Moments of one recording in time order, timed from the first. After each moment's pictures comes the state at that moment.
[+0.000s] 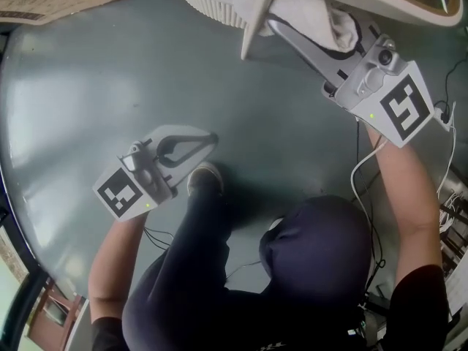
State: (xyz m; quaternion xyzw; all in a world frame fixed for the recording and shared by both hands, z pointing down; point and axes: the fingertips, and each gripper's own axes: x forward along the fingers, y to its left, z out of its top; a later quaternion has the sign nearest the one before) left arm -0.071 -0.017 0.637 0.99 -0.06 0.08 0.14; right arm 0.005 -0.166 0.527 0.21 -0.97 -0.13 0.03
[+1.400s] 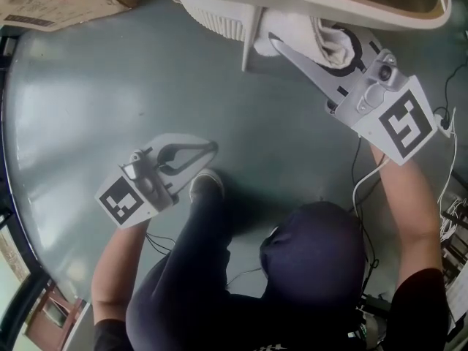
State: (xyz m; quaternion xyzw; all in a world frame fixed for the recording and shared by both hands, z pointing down) left arm -0.066 -0.018 0.615 0.99 -0.07 0.08 0.11; right arm 0.016 -0.158 0.516 0.23 -0.96 -0.12 0.08
